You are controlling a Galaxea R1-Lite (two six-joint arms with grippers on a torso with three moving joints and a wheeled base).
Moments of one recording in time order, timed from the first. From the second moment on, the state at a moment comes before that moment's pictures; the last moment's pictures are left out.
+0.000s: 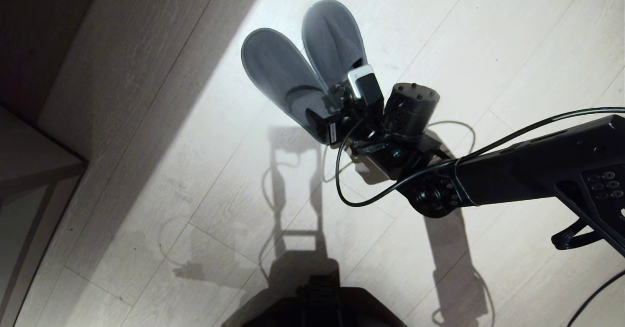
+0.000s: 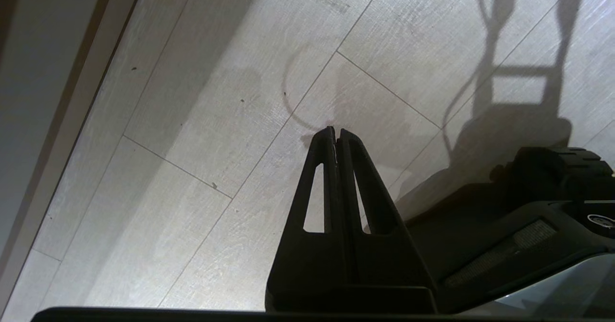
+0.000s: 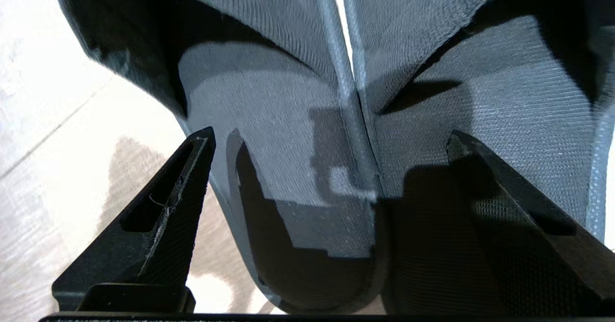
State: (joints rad) left arm 0.01 0.00 0.00 0.00 0.00 -0.01; right arm 0.60 2.13 -1.43 -0.93 -0.13 -0.28
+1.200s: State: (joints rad) left arm 0.01 0.00 0.00 0.00 0.00 -0.01; right arm 0.56 2.22 -1.65 -0.88 -0.07 -0.37
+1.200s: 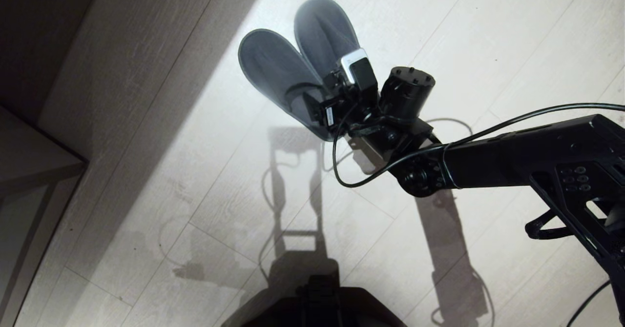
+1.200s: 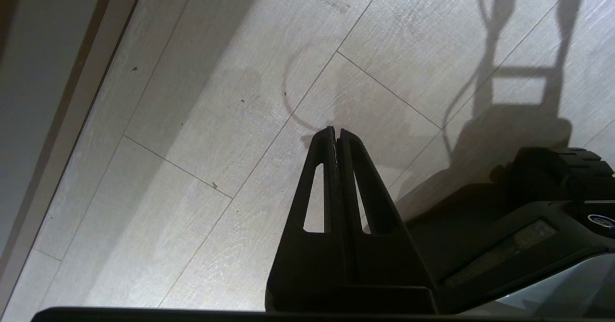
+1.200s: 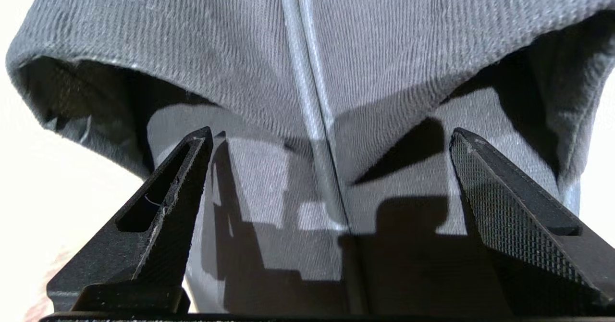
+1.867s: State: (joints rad) left arm 0.01 0.00 0.00 0.00 0.00 -0.01; right arm 0.54 2.29 -1.81 -0.77 -0.05 -0.44
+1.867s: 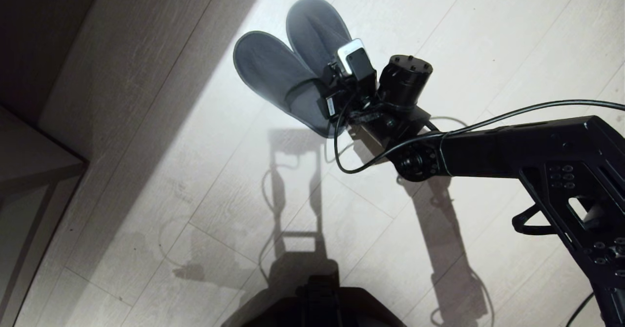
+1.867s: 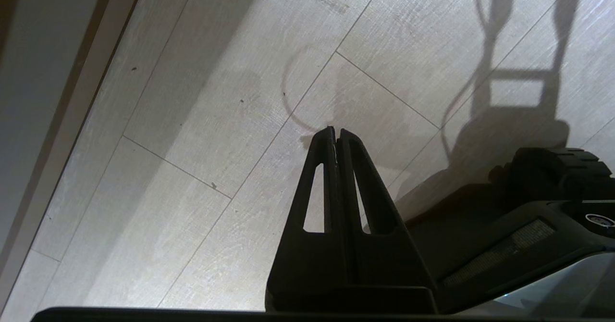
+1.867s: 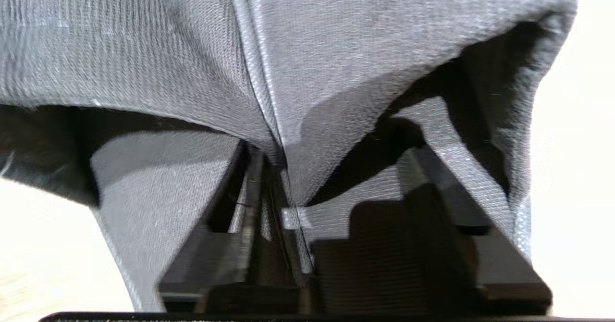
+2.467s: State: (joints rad) left arm 0.01 0.00 0.00 0.00 0.00 -0.01; right arm 0.54 2.21 -1.75 -0.74 0.02 -0.44
